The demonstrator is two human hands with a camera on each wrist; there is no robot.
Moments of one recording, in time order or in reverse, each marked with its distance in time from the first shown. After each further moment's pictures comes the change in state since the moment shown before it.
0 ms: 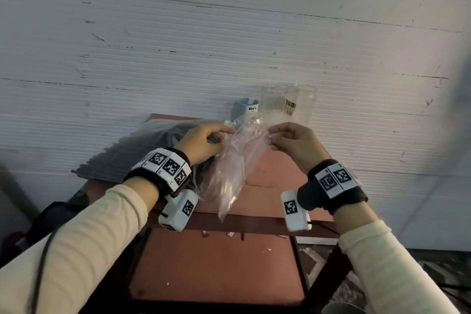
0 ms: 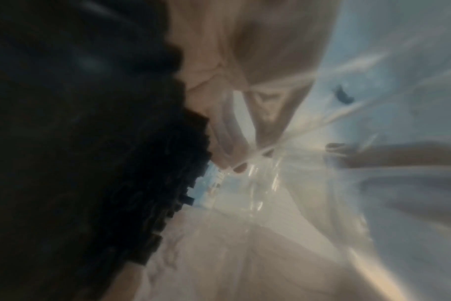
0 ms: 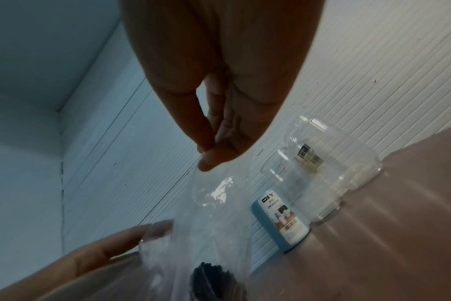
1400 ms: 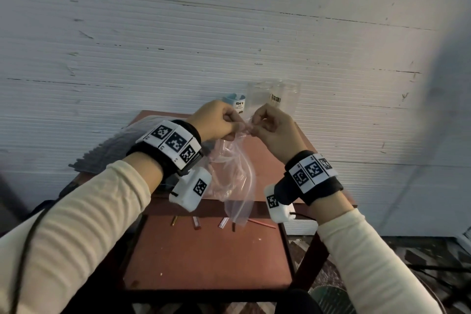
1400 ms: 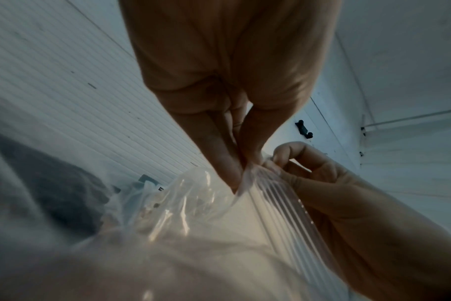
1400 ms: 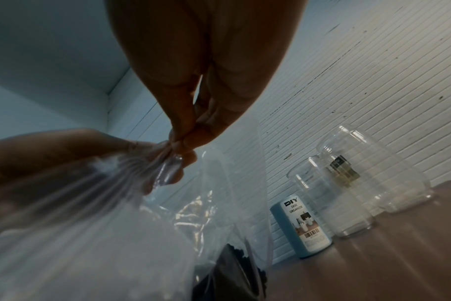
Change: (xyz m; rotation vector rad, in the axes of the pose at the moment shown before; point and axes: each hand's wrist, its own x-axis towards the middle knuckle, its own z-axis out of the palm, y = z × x) left_hand -0.009 0.100 0.010 -0.066 -0.077 -0.062; right_hand -0.034 -0.033 0.014 -0.147 -0.037 -0.327
